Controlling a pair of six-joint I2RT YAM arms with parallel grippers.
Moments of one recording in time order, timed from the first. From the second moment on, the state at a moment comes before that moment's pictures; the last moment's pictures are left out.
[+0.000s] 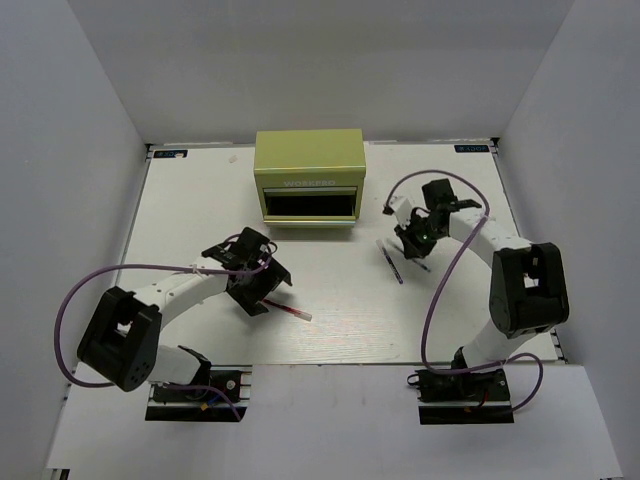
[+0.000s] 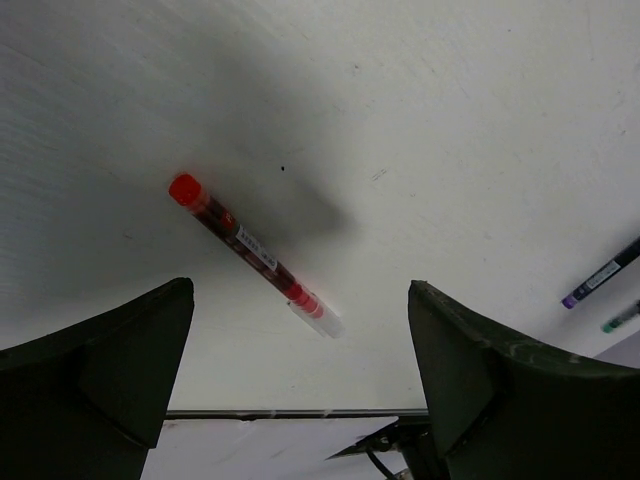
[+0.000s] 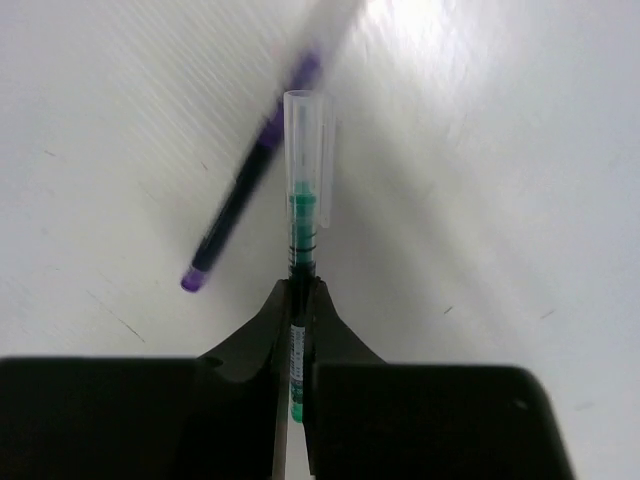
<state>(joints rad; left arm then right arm) -0.53 1.34 0.72 -0.57 0.05 -1.29 0.21 1.64 1.02 -0.62 -0.35 -0.65</state>
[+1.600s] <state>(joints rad) -0.53 1.52 0.75 -0.56 0.13 -1.40 0.59 1.69 1.43 -0.41 -0.56 -0.87</state>
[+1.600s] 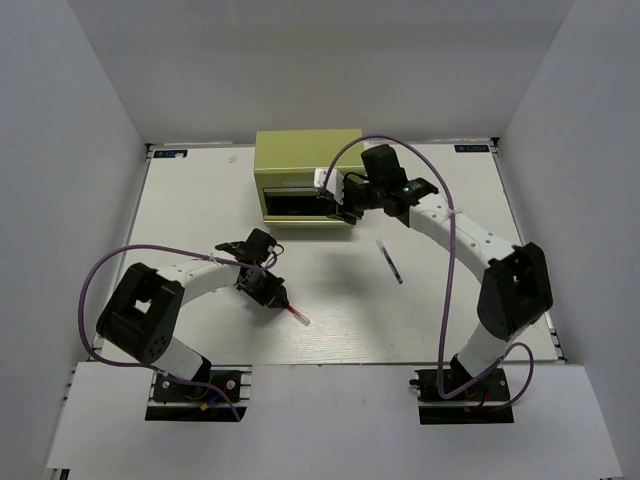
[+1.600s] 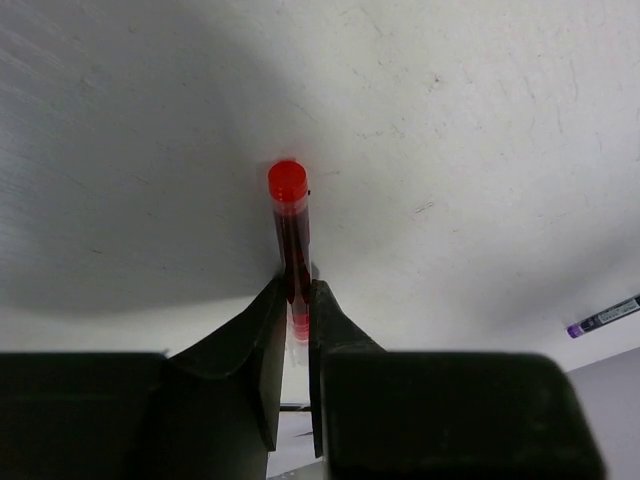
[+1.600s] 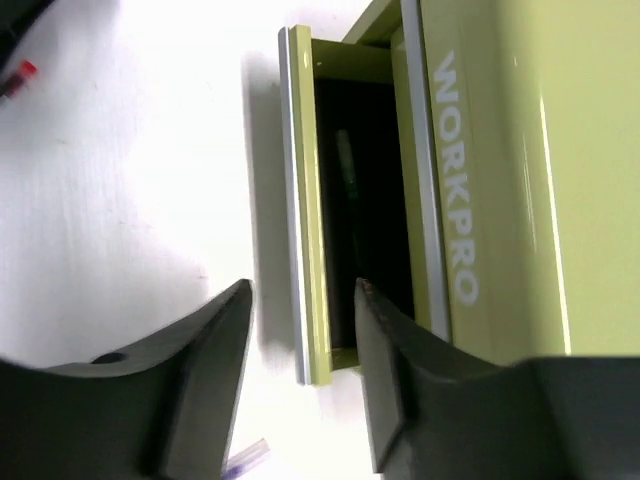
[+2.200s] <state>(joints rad) -0.54 1.42 1.01 -0.61 0.02 -1.40 0.48 1.46 1.06 -0.34 -0.52 -0.65</state>
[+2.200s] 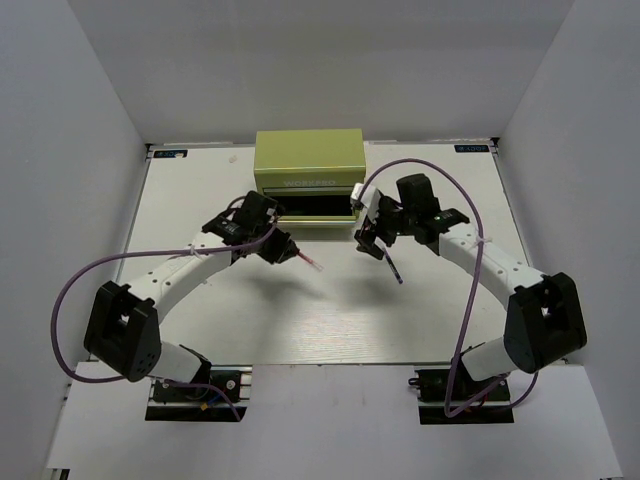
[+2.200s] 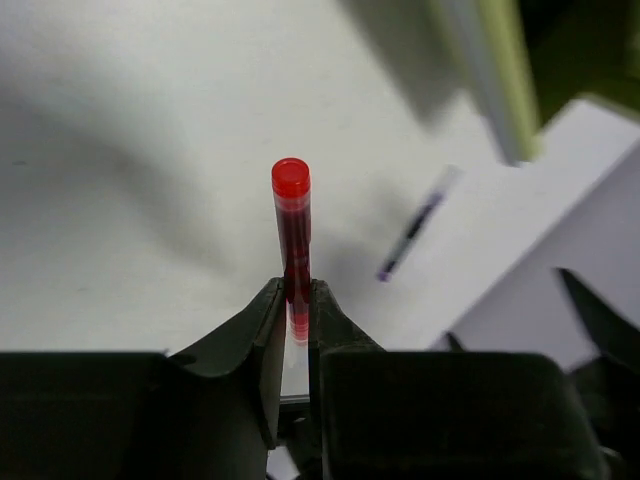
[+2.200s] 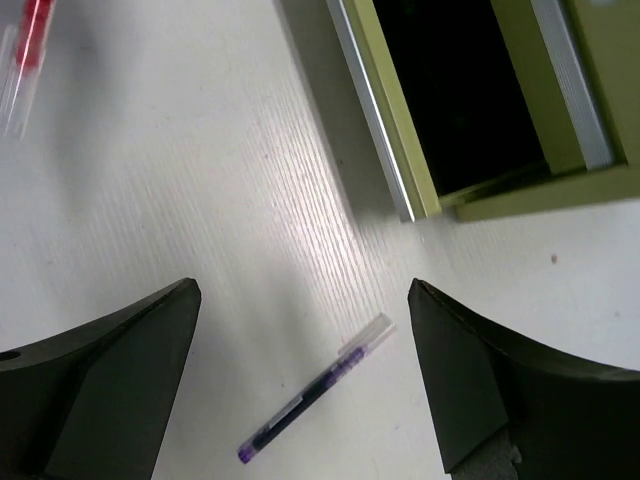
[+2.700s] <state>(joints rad) -0.51 1.60 1.11 -0.23 -0.06 -1.69 0.37 1.32 0.87 -0.29 -0.43 -0.52</state>
